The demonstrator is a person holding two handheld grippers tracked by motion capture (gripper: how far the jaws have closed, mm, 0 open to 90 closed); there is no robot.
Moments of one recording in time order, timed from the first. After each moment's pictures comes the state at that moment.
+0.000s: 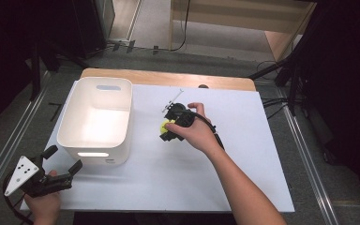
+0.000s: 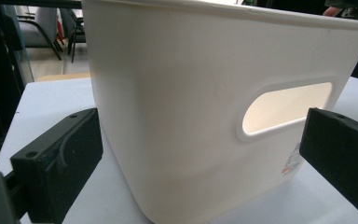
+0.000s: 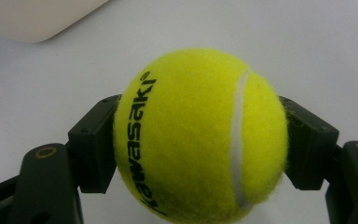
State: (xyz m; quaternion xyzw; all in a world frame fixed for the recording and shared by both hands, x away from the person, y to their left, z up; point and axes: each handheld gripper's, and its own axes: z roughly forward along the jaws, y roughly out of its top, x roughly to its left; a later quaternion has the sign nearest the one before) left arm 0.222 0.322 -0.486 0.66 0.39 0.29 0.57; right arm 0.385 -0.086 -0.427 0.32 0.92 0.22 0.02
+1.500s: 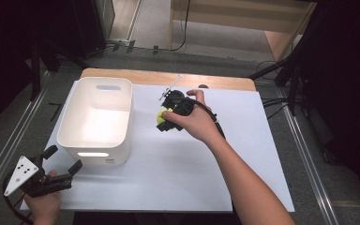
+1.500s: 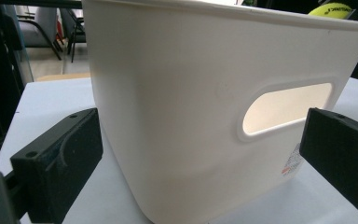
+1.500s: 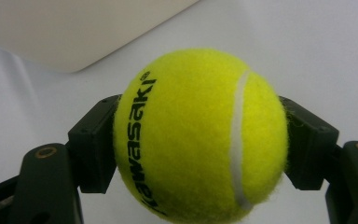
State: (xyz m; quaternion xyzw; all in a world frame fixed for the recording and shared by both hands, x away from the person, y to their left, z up) left arm 0.223 0.322 -0.486 0.66 0.39 0.29 0.57; right arm 0.390 -0.079 -0.377 0.30 0.93 0.23 0.03
